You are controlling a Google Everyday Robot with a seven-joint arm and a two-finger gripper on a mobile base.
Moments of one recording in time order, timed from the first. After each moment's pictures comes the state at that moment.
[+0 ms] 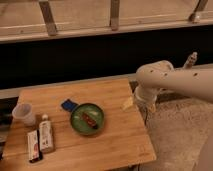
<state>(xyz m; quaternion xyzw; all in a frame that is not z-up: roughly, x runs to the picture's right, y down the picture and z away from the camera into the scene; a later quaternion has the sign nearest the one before) 0.165 0.107 0.702 -0.24 0.21 0.67 0.67</state>
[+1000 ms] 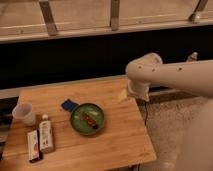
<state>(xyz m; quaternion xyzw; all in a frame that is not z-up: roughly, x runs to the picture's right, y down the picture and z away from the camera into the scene) 0.130 0.050 0.734 -0.18 0.18 0.64 0.73</state>
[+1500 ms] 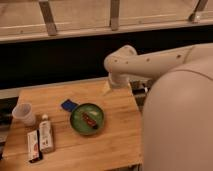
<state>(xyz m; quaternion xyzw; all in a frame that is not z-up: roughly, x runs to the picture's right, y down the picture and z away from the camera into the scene) 0.044 0.008 0.770 -0.18 0.14 0.59 0.78</state>
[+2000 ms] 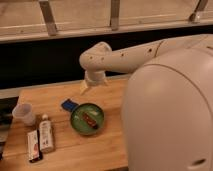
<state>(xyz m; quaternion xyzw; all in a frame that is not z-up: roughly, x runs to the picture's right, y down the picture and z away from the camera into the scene) -0.072 0.008 0.754 -0.23 0.08 0.53 0.81</state>
